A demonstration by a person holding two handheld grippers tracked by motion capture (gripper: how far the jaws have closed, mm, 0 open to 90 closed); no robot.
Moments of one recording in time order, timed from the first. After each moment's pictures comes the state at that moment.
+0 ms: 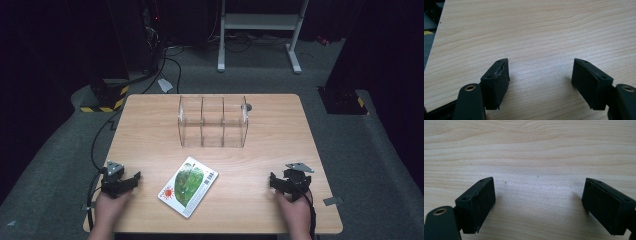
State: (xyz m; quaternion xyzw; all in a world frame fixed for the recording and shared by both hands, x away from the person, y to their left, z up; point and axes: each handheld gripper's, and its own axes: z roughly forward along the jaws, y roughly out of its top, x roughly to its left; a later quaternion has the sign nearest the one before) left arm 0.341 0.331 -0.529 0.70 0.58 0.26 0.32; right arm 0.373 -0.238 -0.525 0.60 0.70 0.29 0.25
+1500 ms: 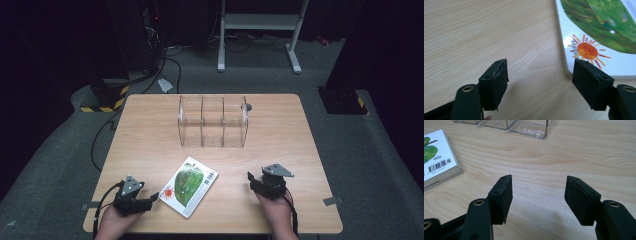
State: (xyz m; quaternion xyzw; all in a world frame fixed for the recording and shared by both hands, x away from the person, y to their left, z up) left arm 0.290 0.276 -0.515 0.80 0.45 0.20 0.35; right arm 0.355 -0.172 -0.509 0.50 0.74 0.39 0.22
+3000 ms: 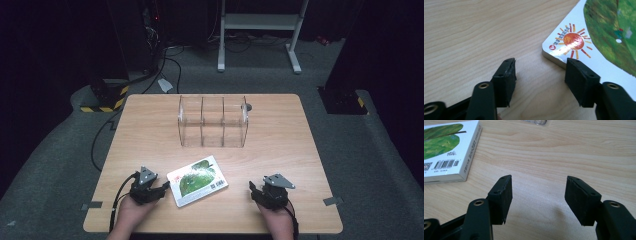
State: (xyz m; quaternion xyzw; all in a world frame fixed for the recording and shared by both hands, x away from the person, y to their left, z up) left arm 0.331 0.240 -0.525 0.78 0.48 0.22 0.35; right arm 0.324 -0.174 -0.515 0.50 0.75 0.37 0.23
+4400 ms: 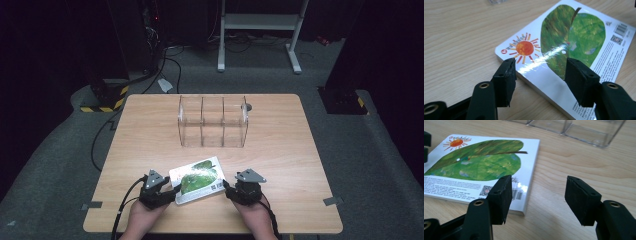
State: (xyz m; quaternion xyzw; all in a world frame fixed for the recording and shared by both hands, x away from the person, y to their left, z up) left arm 0.314 0.205 -0.518 0.77 0.46 0.19 0.39; right arm 0.333 -0.101 -0.506 0.44 0.78 0.40 0.20
